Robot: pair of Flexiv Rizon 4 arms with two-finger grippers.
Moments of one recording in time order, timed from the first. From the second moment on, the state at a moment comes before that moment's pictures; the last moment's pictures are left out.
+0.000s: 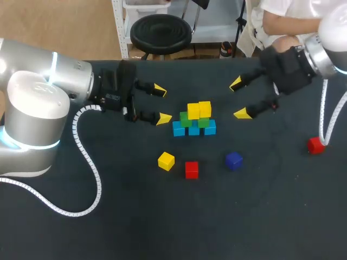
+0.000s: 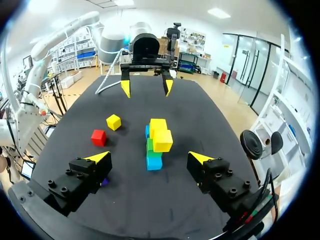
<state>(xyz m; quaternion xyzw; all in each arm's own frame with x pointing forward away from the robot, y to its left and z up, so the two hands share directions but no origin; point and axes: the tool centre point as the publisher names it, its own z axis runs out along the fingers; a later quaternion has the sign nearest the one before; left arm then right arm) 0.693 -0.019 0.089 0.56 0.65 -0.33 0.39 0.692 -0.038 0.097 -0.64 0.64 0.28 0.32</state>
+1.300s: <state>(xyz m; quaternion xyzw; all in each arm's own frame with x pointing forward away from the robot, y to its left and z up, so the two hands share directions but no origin) 0.618 0.008 0.095 0.66 0.59 -0.33 0.33 0.690 -0.039 0.097 -0.64 0.64 0.28 0.33</state>
